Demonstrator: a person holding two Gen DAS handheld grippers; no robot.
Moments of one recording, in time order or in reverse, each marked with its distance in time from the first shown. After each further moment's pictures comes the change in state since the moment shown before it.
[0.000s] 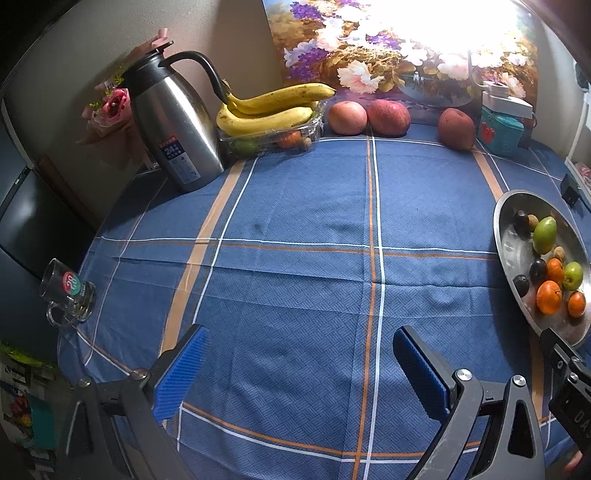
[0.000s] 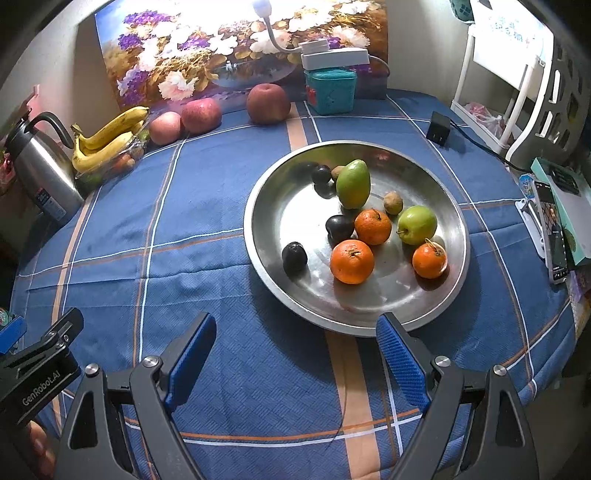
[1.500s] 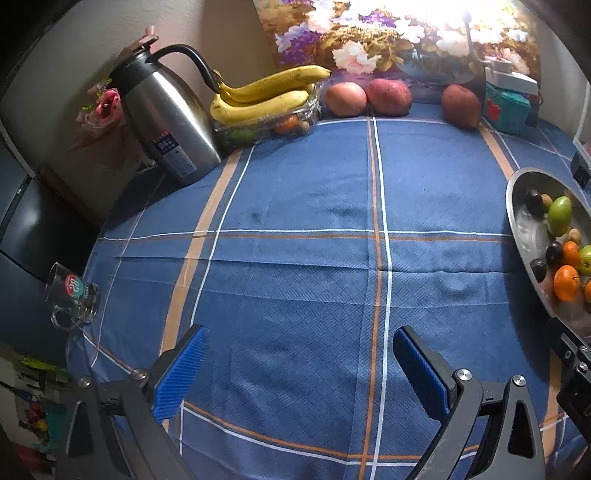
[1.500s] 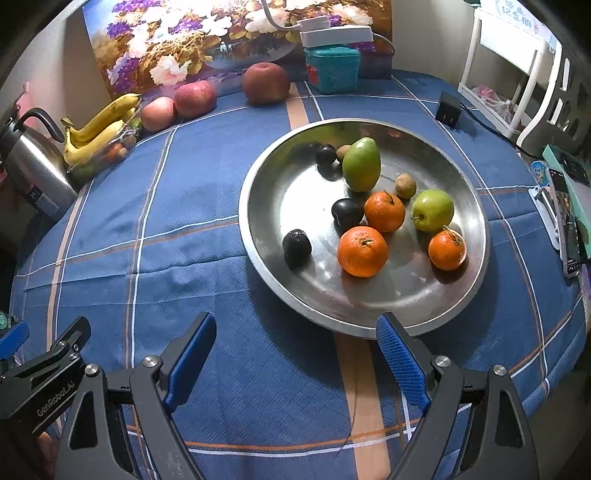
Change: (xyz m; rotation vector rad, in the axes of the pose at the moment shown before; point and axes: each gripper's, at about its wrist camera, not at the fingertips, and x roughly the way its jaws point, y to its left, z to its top) left arm 0.016 -0.011 -0.002 0.039 0.043 0.046; right arm 0.022 -0.001 0.002 0.011 0.055 0.017
